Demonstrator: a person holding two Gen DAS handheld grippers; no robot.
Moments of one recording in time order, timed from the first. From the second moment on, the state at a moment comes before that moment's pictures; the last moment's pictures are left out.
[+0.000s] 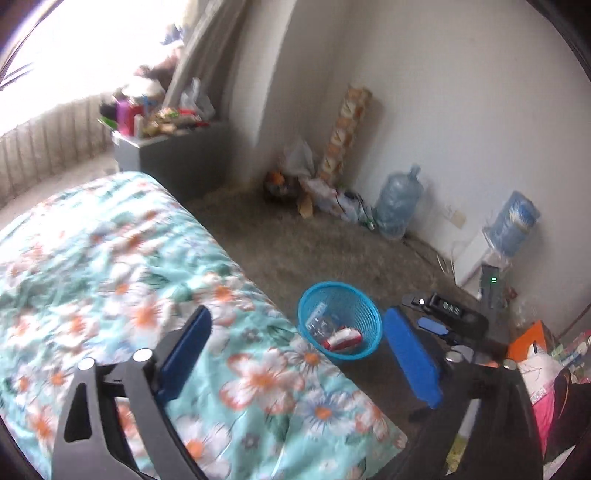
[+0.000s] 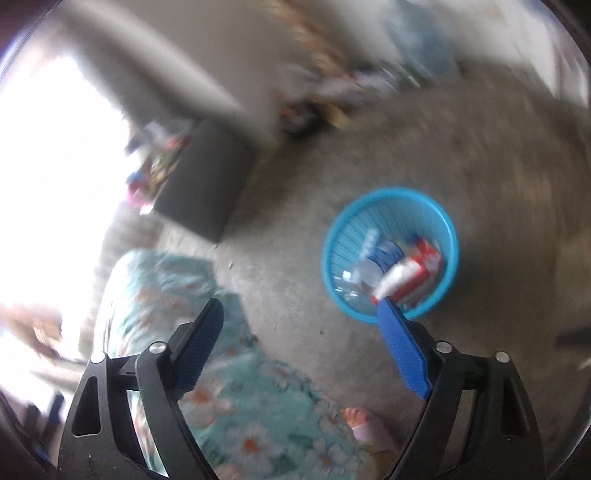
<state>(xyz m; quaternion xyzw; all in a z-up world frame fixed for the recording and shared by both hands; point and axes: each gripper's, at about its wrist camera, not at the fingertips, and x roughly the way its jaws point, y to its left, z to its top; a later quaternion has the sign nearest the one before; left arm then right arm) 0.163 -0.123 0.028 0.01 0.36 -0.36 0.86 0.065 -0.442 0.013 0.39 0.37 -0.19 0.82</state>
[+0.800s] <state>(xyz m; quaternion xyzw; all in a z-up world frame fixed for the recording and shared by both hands) 0.043 0.006 0.046 0.02 0.31 -0.10 0.94 0.041 -0.193 0.142 0.00 0.34 0.01 0.94</state>
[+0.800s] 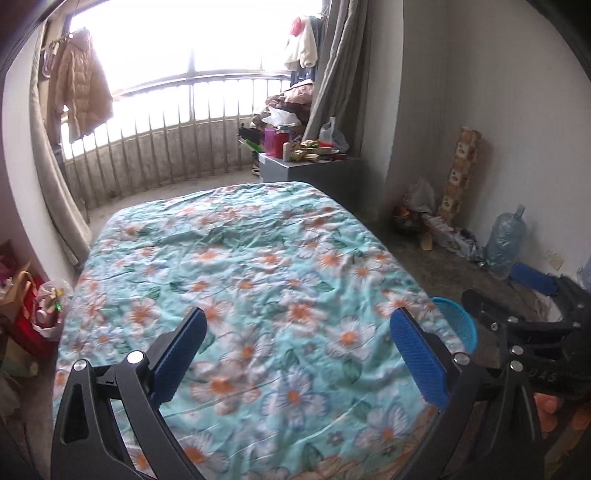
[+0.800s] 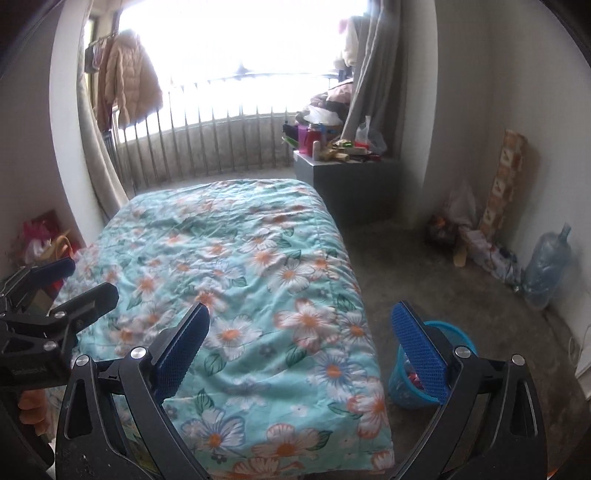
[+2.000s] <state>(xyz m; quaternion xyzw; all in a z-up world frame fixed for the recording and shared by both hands) 0.024 -0.031 -0.018 0.03 0.44 -0.03 0.90 -0.007 -0.230 0.092 -0.03 0.45 -0.10 0.89</state>
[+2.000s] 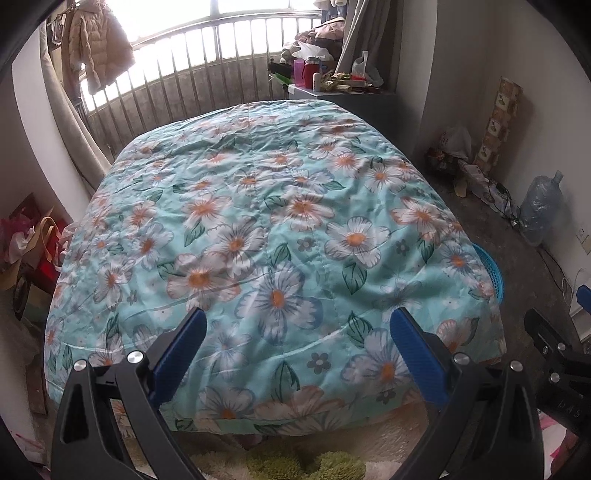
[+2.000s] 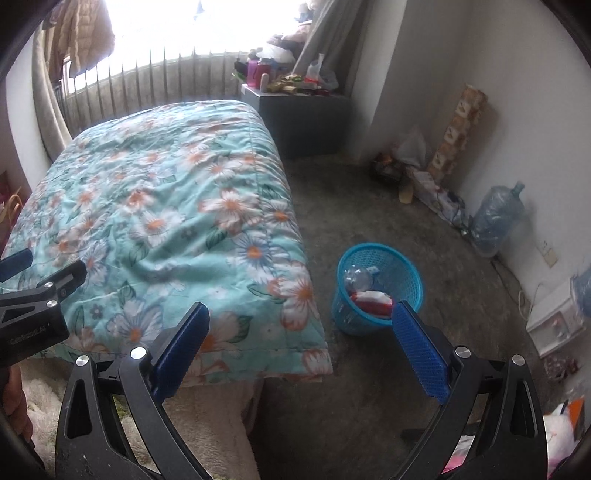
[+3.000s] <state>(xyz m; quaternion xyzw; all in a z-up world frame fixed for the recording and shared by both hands) 0.024 -0.045 -0.027 0.08 0.45 -0.04 0.89 -0.006 -0.251 0.082 -0.01 0.47 -0.11 0.88</state>
